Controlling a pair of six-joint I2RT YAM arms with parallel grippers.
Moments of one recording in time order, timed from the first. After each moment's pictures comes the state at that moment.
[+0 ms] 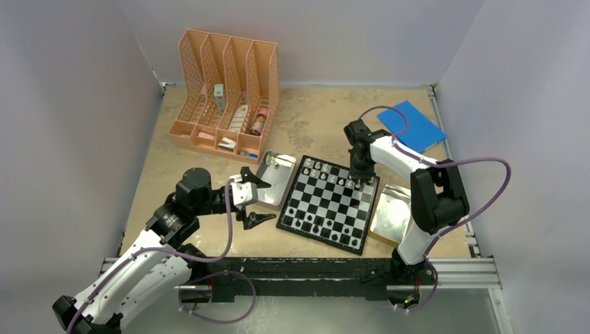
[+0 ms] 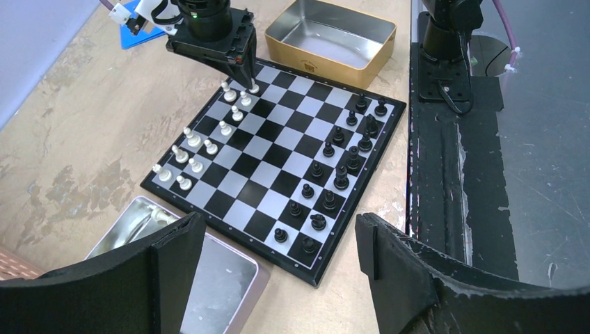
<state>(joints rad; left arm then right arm) -0.62 0.63 0.64 -0.27 0.70 0.33 0.37 1.72 1.17 -0.82 0.17 0.44</state>
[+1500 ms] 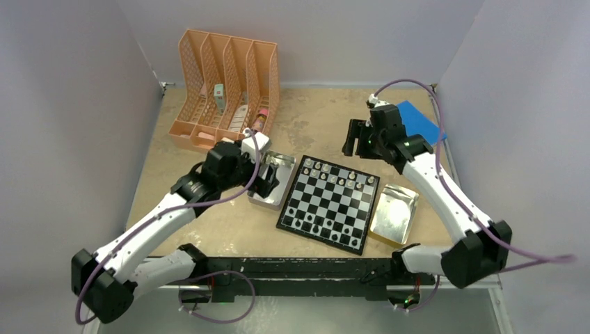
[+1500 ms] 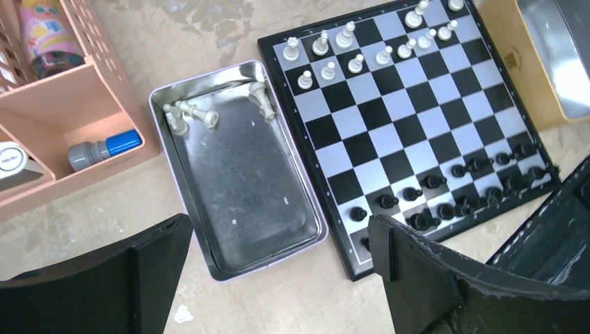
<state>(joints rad) -0.62 0.94 0.80 -0.36 0.13 -0.04 0.37 1.33 1.21 -0.74 0.06 0.43</state>
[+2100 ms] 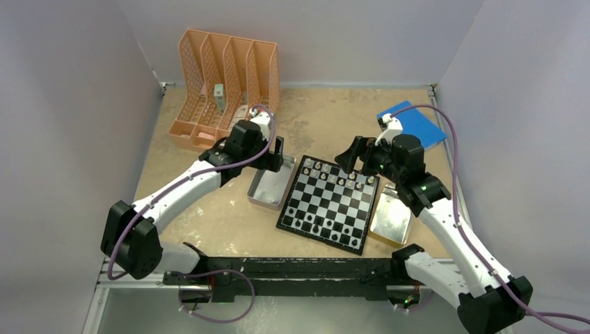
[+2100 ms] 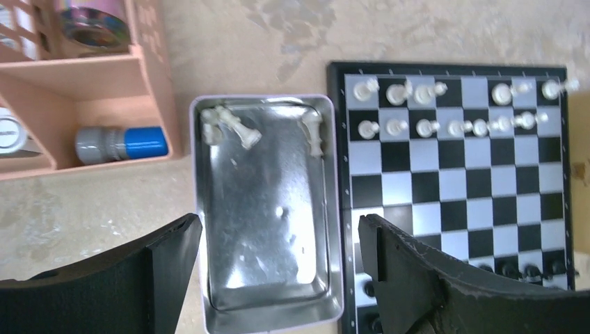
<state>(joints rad) -0.57 1.36 1.03 -0.36 -0.01 -0.27 0.37 0.91 0.86 -0.36 -0.20 0.45</state>
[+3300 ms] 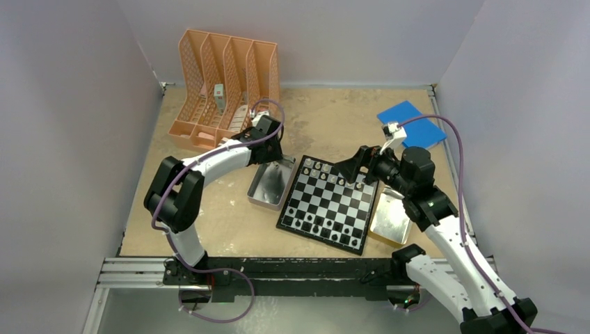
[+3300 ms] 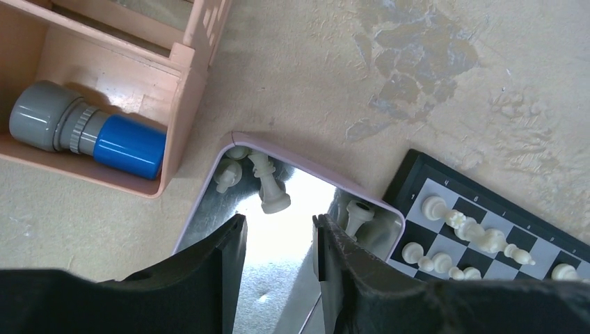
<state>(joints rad) -0.56 1.77 1.22 -0.36 -0.24 -0.70 0.37 0.77 0.76 -0.28 -0.31 0.44</state>
